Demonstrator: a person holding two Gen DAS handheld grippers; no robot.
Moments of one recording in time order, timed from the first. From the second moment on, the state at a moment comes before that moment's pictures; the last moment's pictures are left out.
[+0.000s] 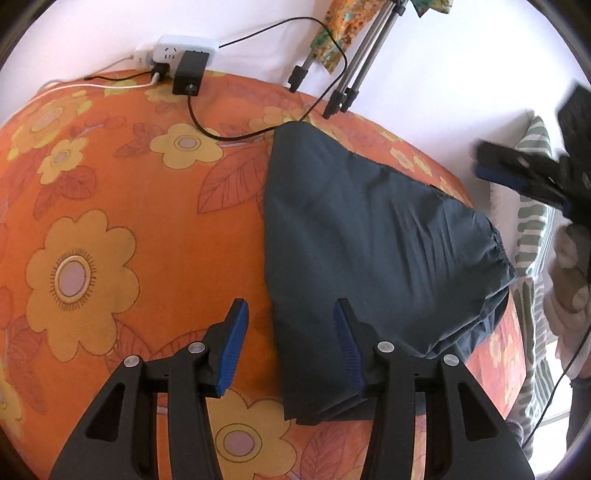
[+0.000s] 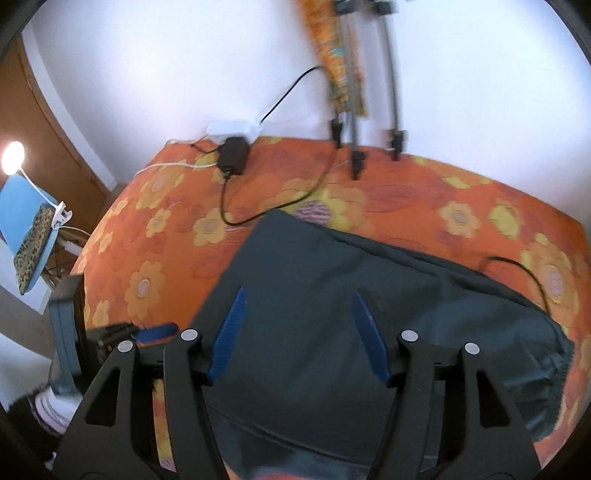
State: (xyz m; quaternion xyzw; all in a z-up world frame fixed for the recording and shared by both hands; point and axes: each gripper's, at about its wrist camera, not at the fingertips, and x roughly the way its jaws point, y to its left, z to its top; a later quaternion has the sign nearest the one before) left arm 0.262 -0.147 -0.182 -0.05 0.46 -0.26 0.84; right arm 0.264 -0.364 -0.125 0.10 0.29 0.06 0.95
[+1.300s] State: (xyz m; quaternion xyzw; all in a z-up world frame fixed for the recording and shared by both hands) left arm 0.251 -0.156 -0.183 -0.04 0.45 -0.31 0.84; right arm 0.450 -0.236 -0.169 0.00 0.46 -0.02 0.89
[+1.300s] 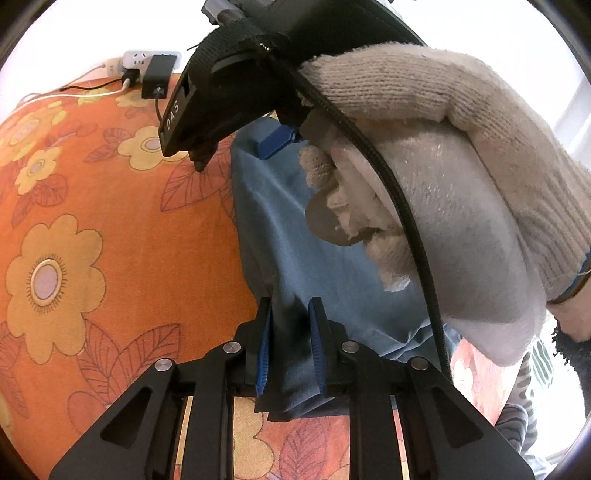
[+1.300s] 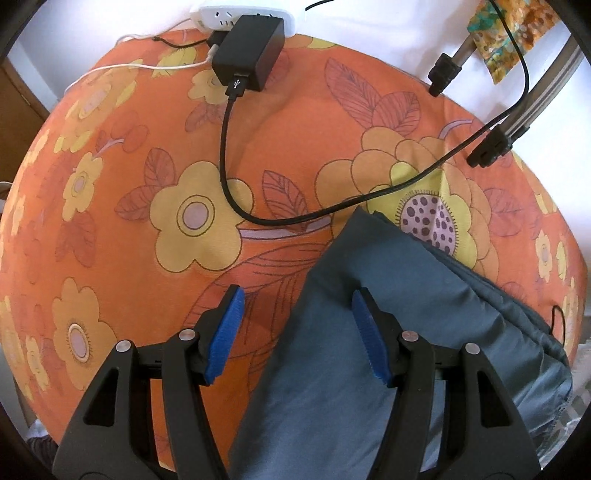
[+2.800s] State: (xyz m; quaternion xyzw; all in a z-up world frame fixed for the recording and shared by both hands) left arm 0.234 -0.167 -0.149 -0.06 0.39 -0.34 0.86; right arm 0.388 -0.329 -0.116 0.15 0.37 0.03 0.92
